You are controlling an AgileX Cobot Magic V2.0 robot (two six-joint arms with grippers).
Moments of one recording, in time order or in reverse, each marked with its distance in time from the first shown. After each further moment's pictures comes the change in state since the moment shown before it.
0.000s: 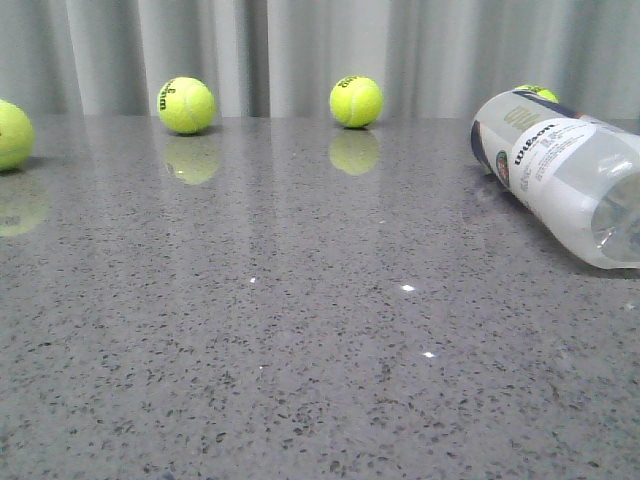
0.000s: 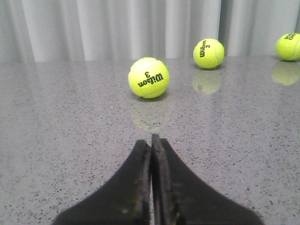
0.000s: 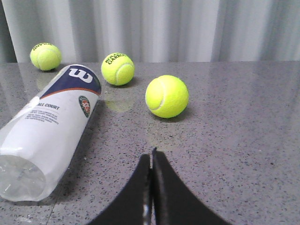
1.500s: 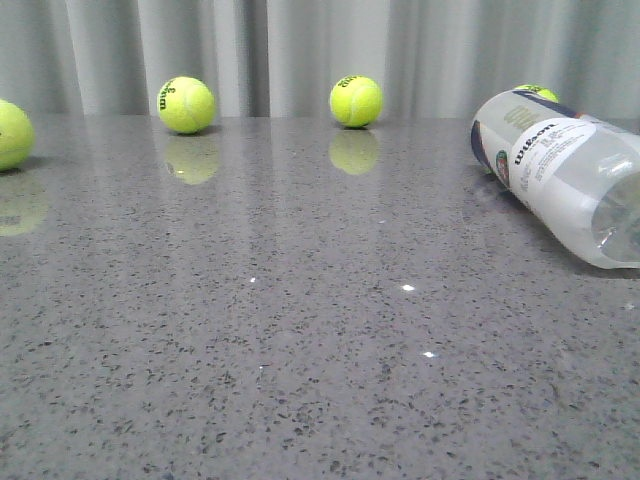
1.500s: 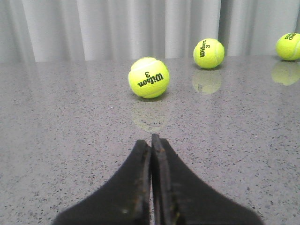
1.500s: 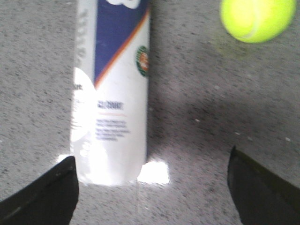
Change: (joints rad) left arm 0.000 0.000 0.000 0.000 0.000 0.000; right arm 0.154 1.226 -1.179 0.128 0.931 0.058
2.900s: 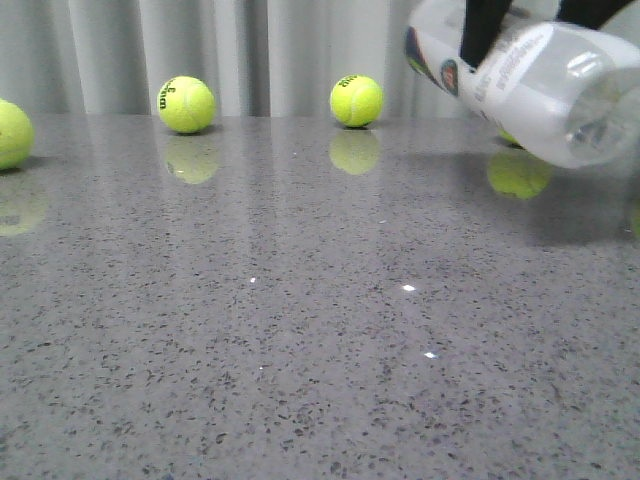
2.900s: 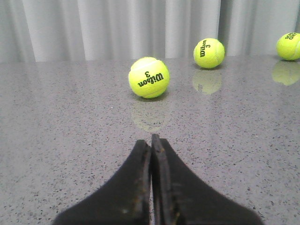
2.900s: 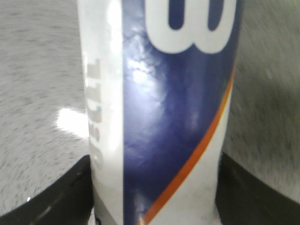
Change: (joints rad) left arm 0.000 0.000 0.000 0.000 0.000 0.000; right arm 0.197 0.466 -0.408 0.045 0.050 -0.117
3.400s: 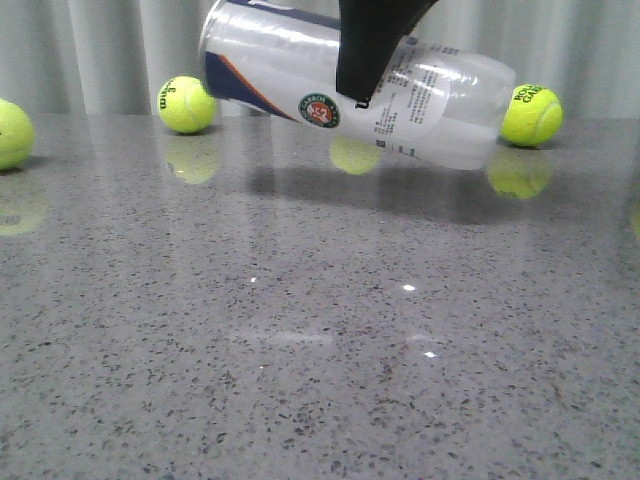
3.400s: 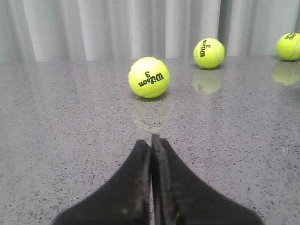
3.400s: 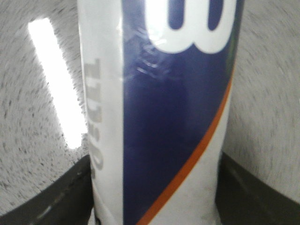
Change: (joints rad) left arm 0.000 0.000 0.000 0.000 0.000 0.000; right arm 0.186 0.179 -0.177 0.050 0.008 -0.821
